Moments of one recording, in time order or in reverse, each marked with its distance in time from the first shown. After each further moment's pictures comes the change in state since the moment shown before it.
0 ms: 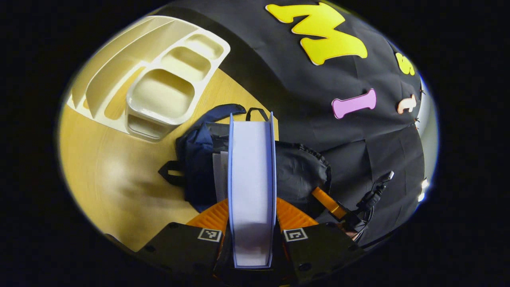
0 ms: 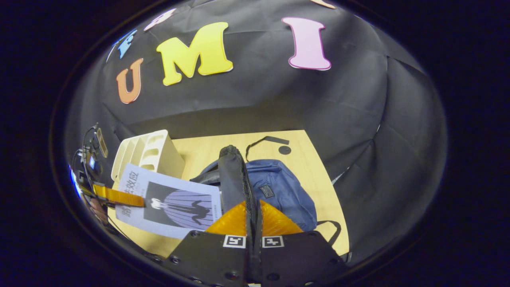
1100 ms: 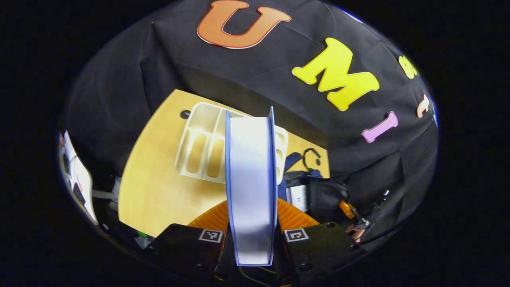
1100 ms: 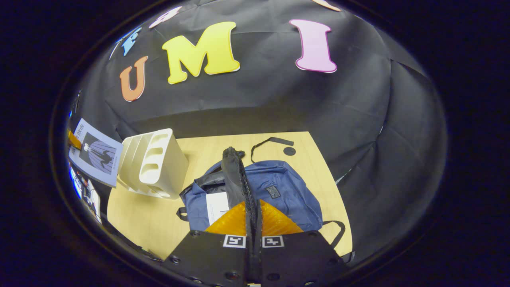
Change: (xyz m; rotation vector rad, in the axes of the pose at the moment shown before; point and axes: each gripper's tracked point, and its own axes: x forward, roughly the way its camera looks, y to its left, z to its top) left arm -0.283 0.018 0.141 0.132 -0.159 0.357; right arm 0.000 0.019 -0.004 -0.011 -0.010 0.005
